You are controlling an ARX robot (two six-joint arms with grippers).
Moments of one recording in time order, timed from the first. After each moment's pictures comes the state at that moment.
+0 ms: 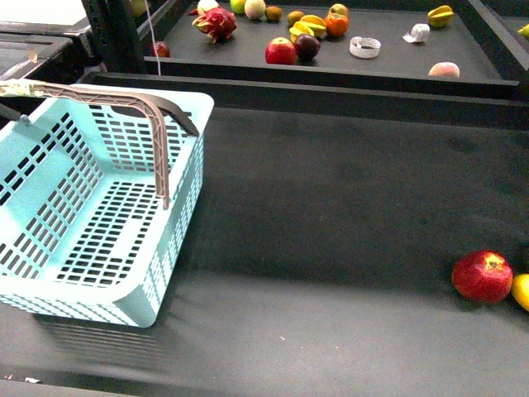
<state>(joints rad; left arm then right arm) 0.00 0.01 0.03 0.00 0.00 -0.01 0.00 0.00 0.01 0.00 0.00 0.00</state>
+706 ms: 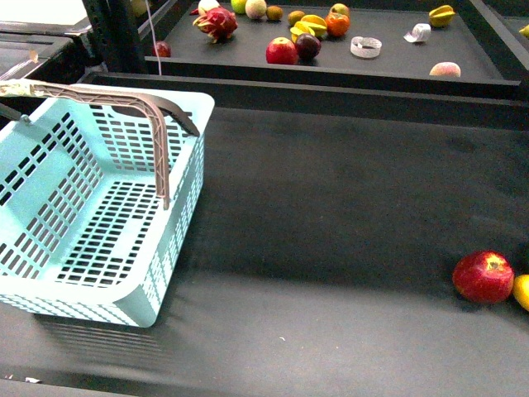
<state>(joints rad) -0.13 1.18 0.27 0.58 -0.54 -0.64 0.00 0.00 0.01 0.00 0.00 0.00</state>
